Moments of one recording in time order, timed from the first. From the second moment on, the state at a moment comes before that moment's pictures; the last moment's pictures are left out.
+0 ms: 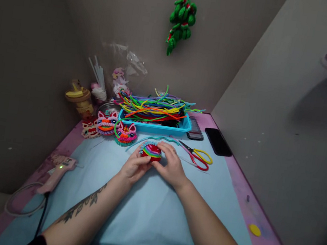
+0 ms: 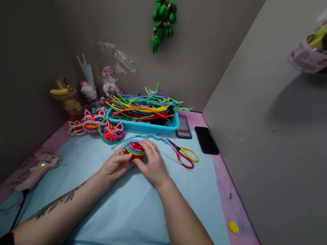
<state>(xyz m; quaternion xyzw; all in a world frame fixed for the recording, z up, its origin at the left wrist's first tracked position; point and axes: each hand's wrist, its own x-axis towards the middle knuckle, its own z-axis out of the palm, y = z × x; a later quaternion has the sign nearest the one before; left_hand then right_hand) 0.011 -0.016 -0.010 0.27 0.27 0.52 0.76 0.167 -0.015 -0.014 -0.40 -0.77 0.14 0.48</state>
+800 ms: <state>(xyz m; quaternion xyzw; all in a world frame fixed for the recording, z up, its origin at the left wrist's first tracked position) 0.019 -0.008 -0.015 0.29 0.31 0.60 0.68 0.157 -0.012 -0.019 -0.45 -0.74 0.07 0.49</state>
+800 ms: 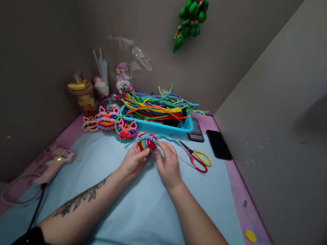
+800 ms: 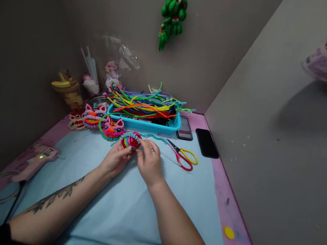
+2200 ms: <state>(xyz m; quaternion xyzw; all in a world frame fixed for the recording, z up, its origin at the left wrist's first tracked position) 0.023 -0.018 -0.022 0.56 0.45 0.52 0.46 0.164 -0.011 -0.009 -0.59 -0.67 0.14 0.44</state>
